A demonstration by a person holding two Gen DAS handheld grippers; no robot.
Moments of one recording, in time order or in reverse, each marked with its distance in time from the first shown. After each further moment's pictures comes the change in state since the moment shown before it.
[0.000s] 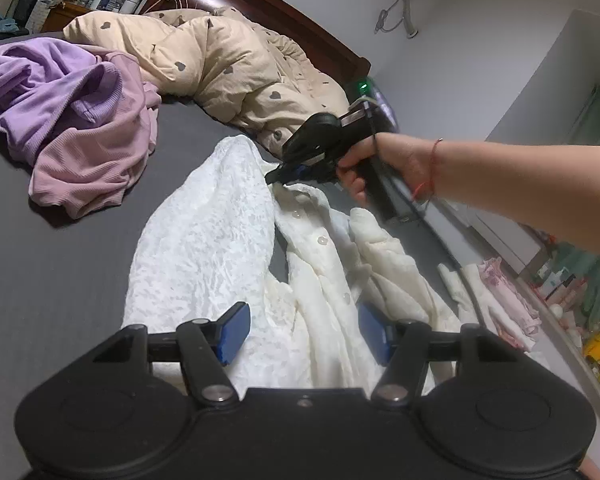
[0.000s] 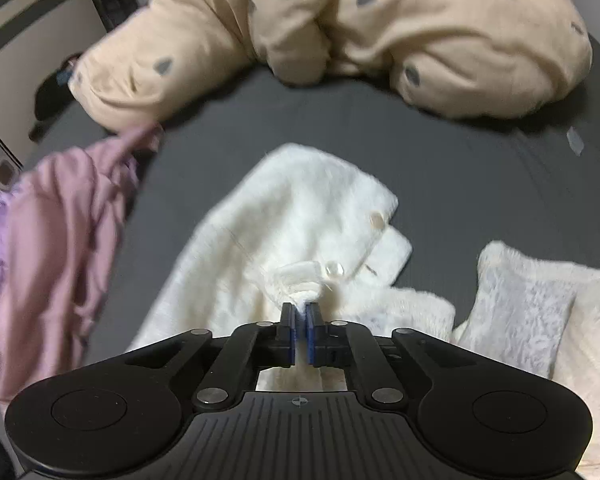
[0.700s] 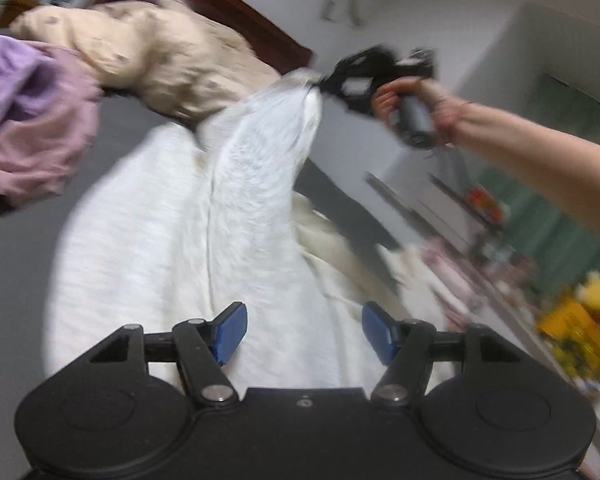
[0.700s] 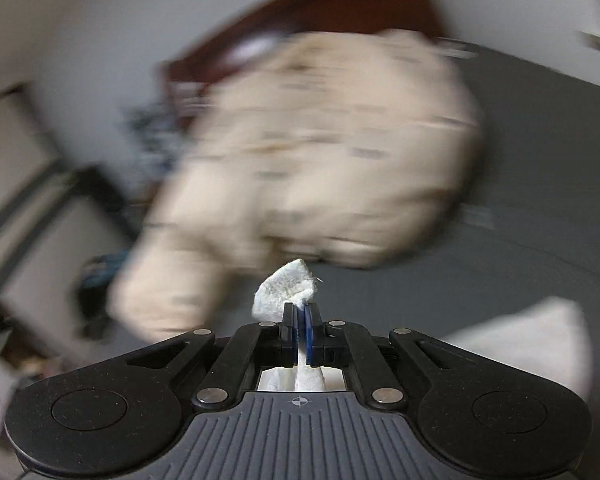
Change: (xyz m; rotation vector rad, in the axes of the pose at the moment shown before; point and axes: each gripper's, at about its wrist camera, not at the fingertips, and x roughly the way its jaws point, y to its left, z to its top) left arm -0.008 -0.032 -0.019 0.082 0.064 -0.209; right arm -0.153 -0.111 0.003 0.441 -0.354 0.030
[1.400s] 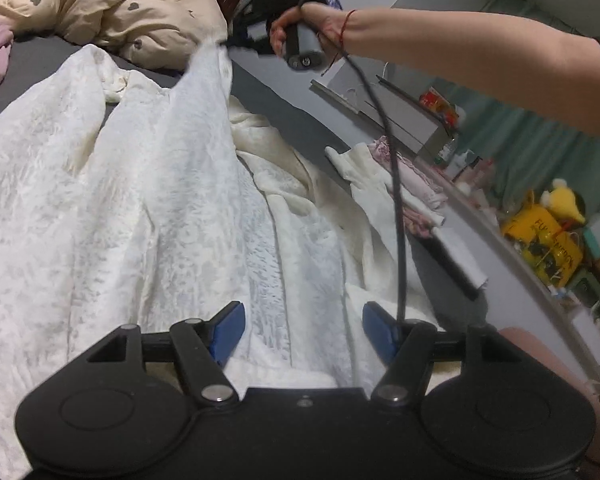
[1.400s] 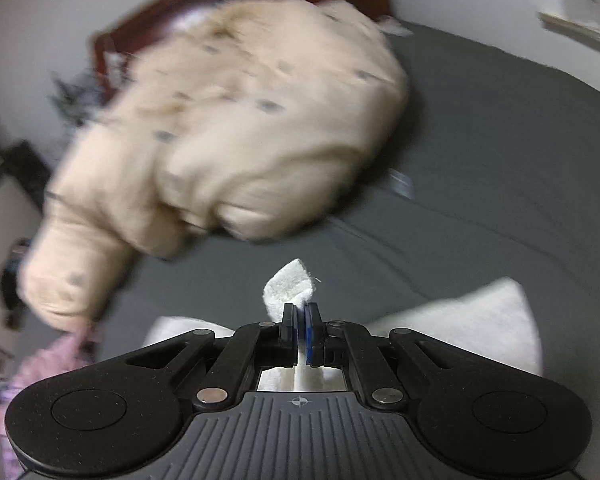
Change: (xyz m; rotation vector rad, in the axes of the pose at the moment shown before) left arm 0.034 -0.019 -0.030 0.074 0.244 -0.129; right arm 0.071 -0.015 -0.016 -0.048 0.057 -0.184
